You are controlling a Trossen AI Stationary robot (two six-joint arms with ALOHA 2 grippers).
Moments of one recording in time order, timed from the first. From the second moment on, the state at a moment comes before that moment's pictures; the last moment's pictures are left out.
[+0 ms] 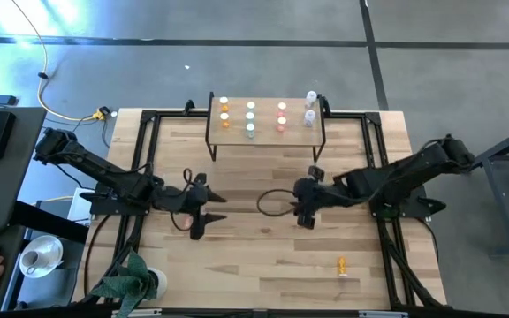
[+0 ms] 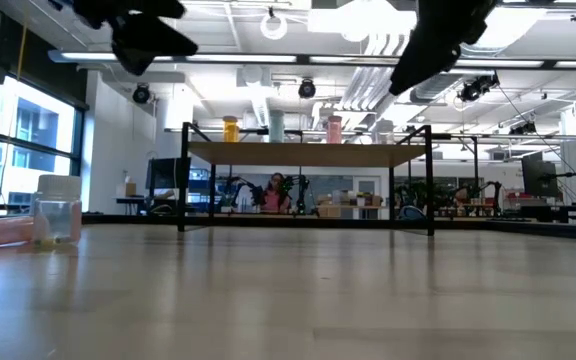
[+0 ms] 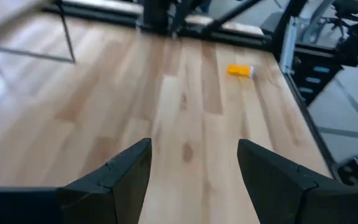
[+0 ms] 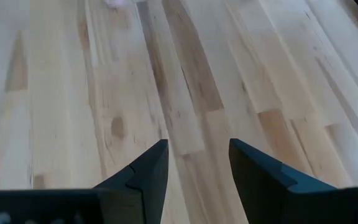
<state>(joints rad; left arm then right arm) -0.28 1.09 0.64 -0.01 -0.36 -0.34 0.29 1.36 1.05 -0.60 0.36 0.40</state>
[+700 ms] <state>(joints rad) -0.54 1.10 0.64 -0.39 -0.65 -0.82 0.50 1.36 0.96 -0.28 0.73 0.47</state>
